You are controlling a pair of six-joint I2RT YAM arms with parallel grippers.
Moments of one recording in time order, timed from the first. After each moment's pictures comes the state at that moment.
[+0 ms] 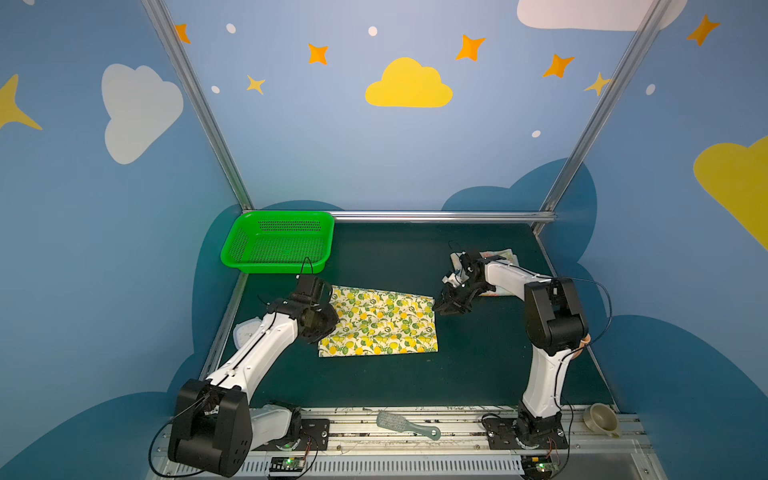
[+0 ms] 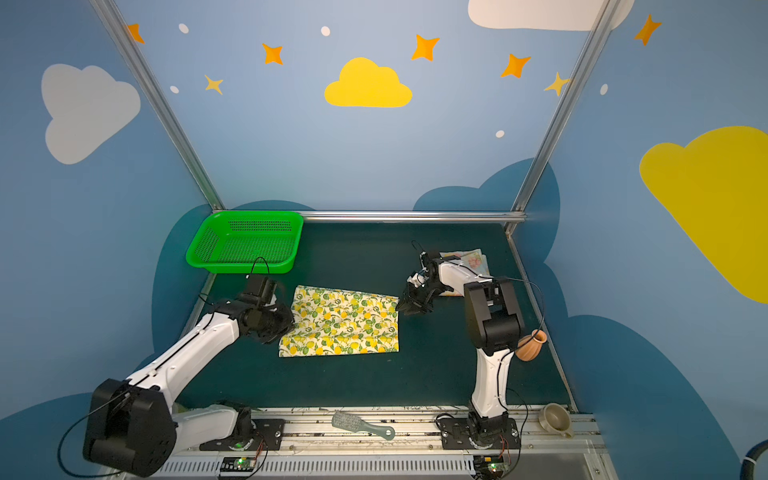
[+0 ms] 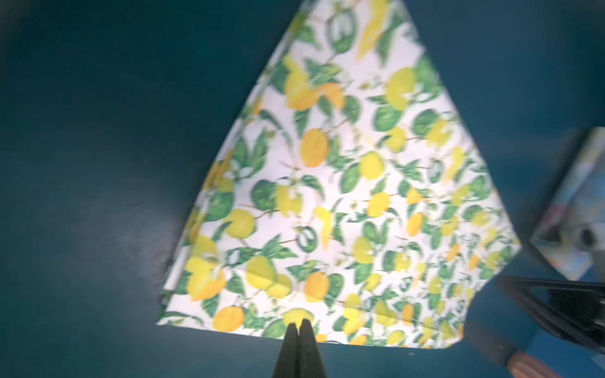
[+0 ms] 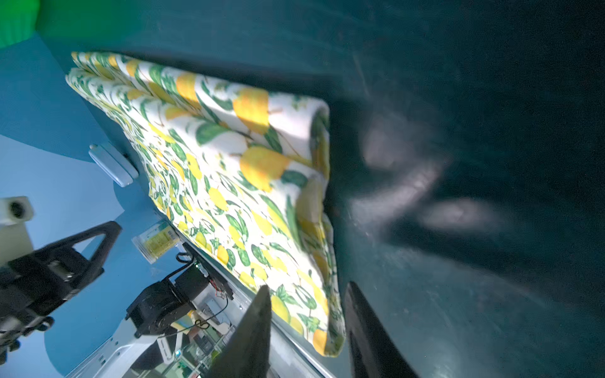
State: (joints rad) left arm -0.24 1.25 0.86 -0.74 0.21 -0.79; right arm 0.30 1.98 1.31 -0.85 -0.72 0.36
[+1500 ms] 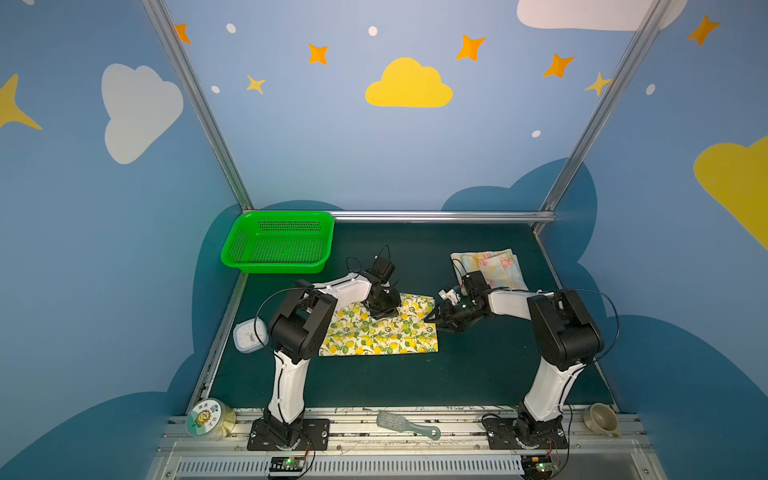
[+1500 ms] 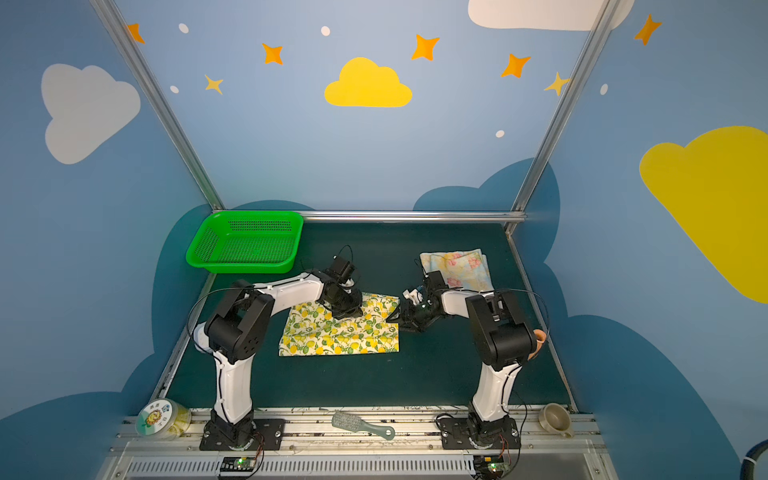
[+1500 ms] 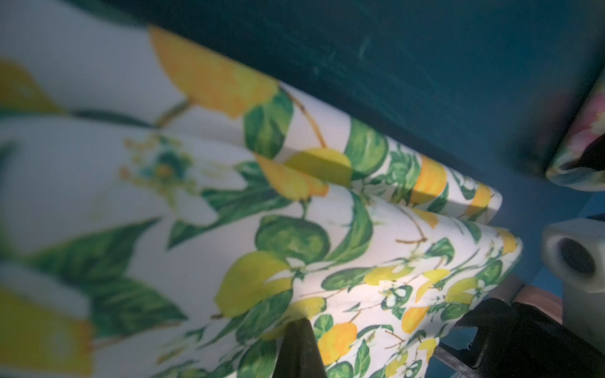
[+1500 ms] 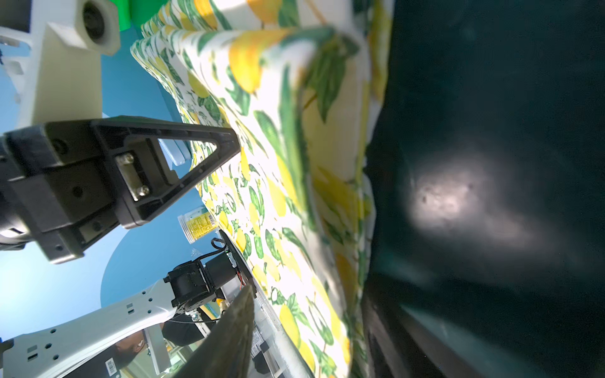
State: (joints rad) left arm -0.54 2.03 1.34 -0.53 0.38 -0.78; right arm 0.34 1.85 0.92 -0.31 -0.87 0.54
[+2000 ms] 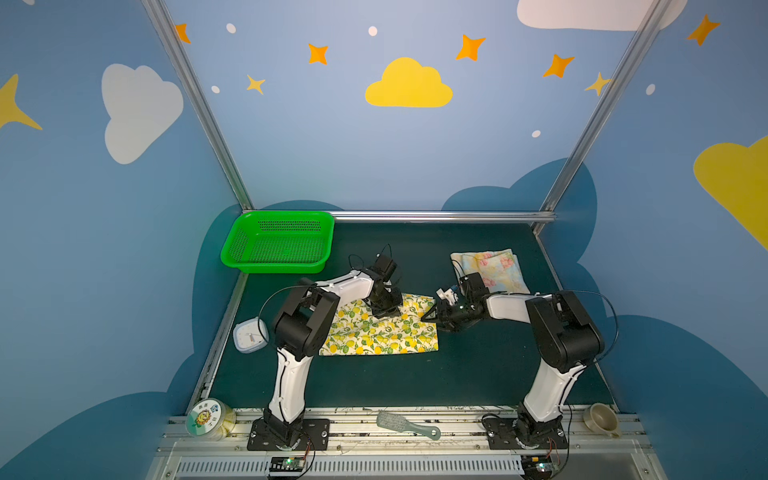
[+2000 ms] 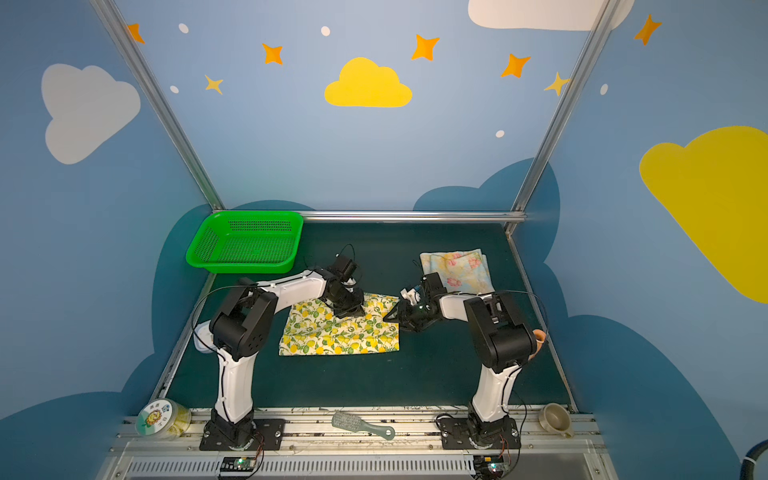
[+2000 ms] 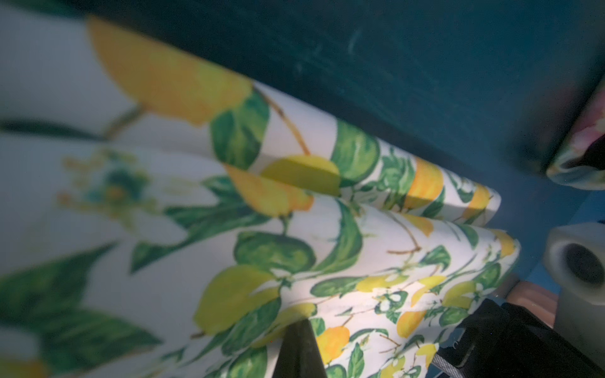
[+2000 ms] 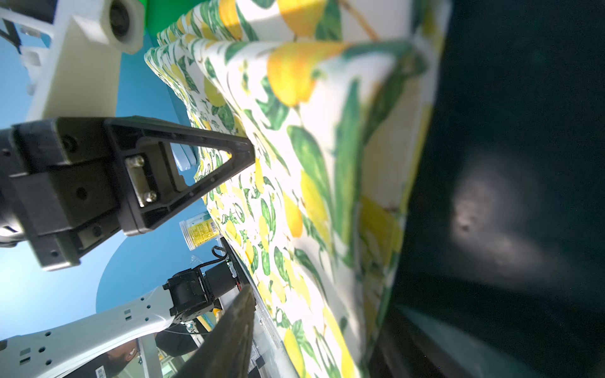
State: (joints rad) left arm -0.54 2.08 1.41 -0.58 0.41 -0.79; right arm 0.37 1.84 0.88 -0.16 -0.86 0.61
